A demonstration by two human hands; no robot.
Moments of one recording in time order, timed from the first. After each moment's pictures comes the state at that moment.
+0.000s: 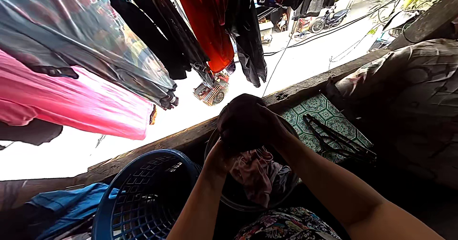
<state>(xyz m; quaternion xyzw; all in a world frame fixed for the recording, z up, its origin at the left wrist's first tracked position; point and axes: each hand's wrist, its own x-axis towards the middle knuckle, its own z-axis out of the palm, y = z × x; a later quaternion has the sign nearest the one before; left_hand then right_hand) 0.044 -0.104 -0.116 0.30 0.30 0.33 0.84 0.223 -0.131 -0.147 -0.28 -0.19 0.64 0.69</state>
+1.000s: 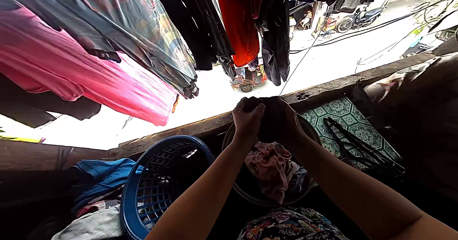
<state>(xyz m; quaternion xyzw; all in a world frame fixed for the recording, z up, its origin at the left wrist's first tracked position) 0.093 -0.082 -0.071 0.52 0.43 0.44 0.60 0.188 -0.124 -0.115 -0.37 -0.13 0.57 0.73</state>
